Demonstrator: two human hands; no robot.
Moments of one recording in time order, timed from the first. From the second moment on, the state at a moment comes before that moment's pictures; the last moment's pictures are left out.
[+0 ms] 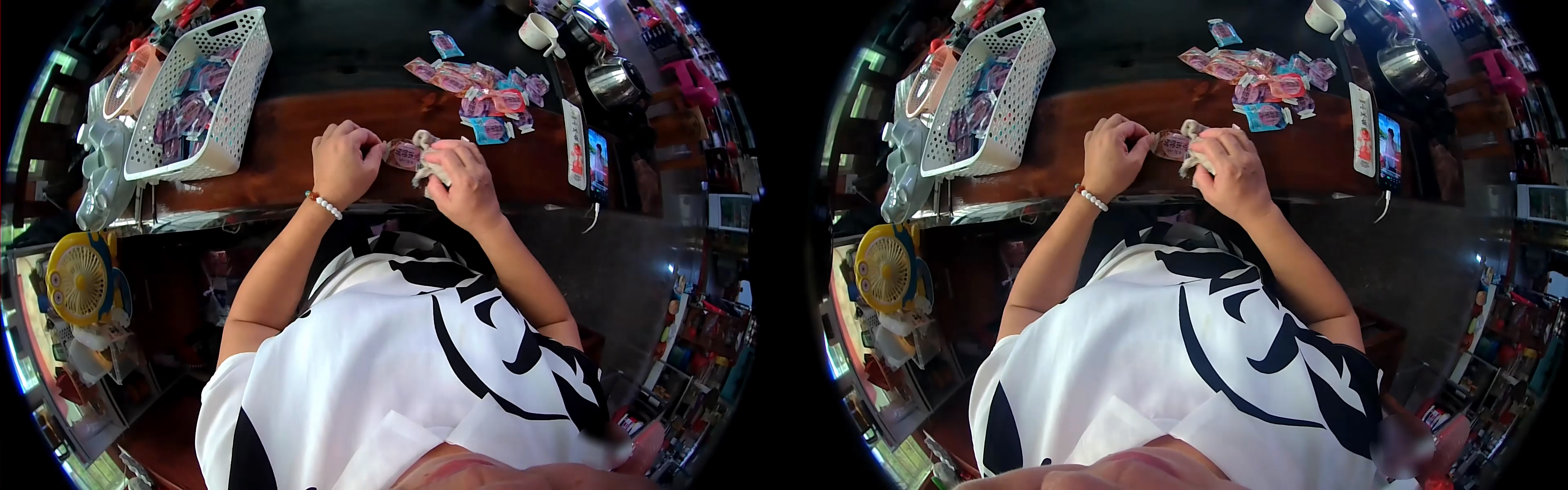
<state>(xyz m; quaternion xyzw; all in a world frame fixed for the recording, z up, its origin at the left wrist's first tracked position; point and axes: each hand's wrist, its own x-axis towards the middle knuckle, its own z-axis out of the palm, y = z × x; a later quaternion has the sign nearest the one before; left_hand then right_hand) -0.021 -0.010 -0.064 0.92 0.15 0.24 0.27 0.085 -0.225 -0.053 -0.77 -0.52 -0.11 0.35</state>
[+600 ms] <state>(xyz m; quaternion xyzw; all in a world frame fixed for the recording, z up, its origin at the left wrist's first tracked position) -0.051 -0.018 -0.045 0.93 -0.12 0.28 0.19 0.097 -0.245 -0.067 -0.73 -0.32 0.00 0.60</state>
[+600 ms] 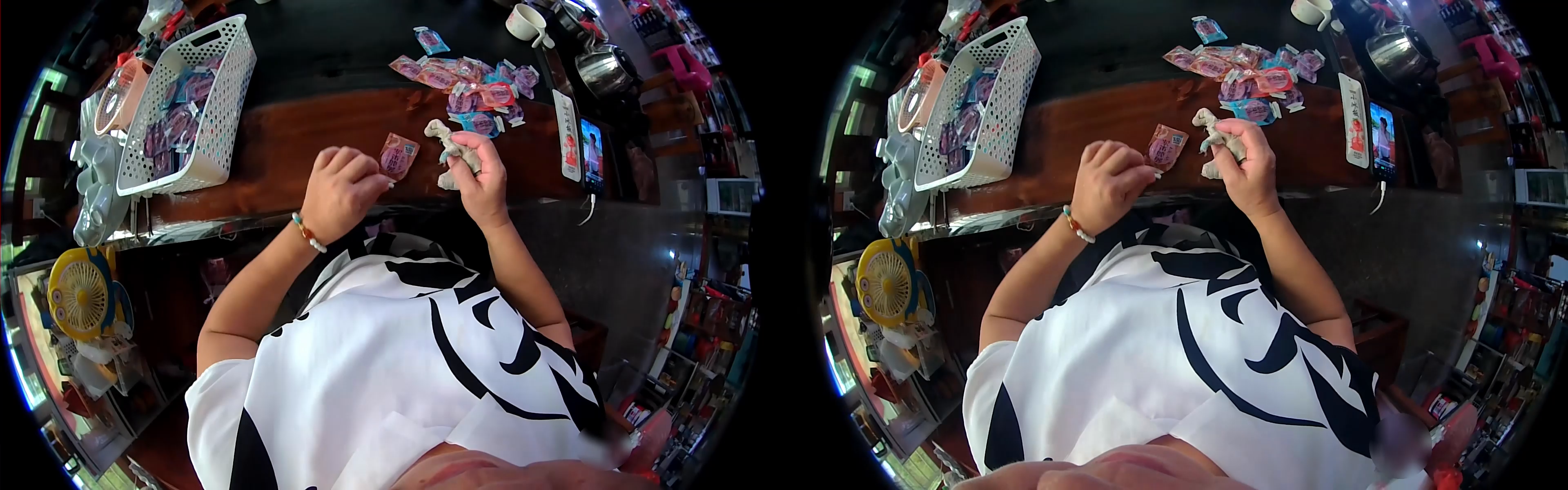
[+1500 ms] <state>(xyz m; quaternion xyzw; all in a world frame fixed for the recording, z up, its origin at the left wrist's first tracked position) -0.069 -0.033 -0.073 0.91 -0.07 0.35 0.24 0.057 -0.197 -0.043 -0.72 -0.59 -0.05 0.37</state>
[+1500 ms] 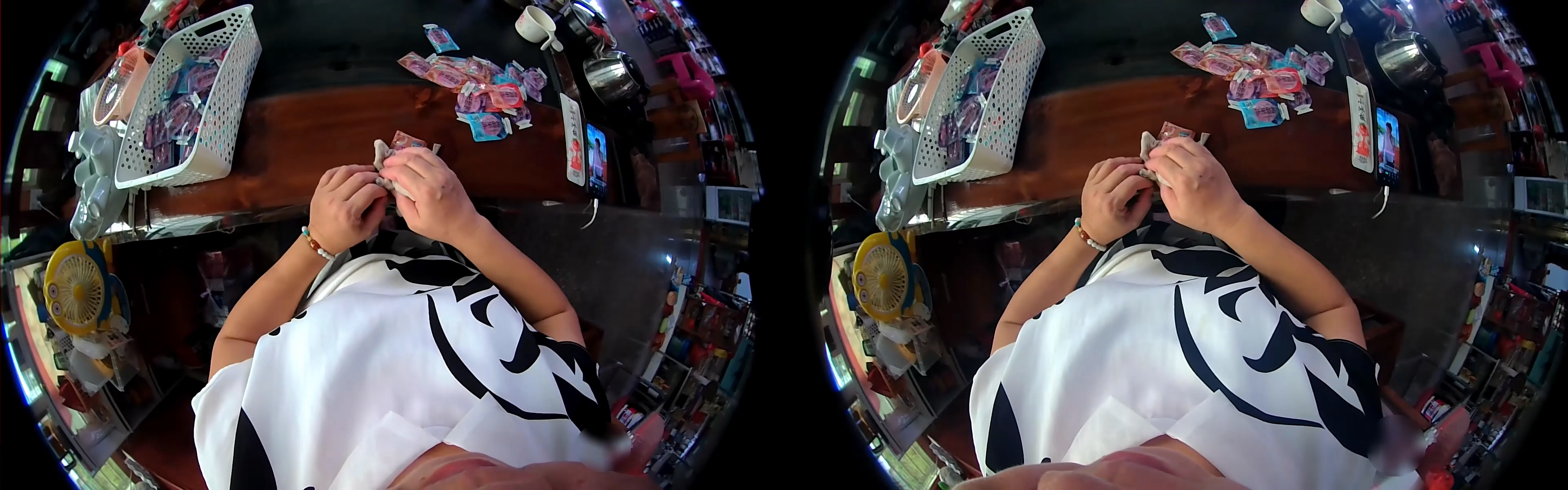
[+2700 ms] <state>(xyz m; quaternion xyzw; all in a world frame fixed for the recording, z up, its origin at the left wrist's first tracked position) -0.023 0.038 -0.024 0.81 0.25 -0.03 0.54 0.076 -0.212 -0.034 -0.71 -0.38 0.05 0.59</state>
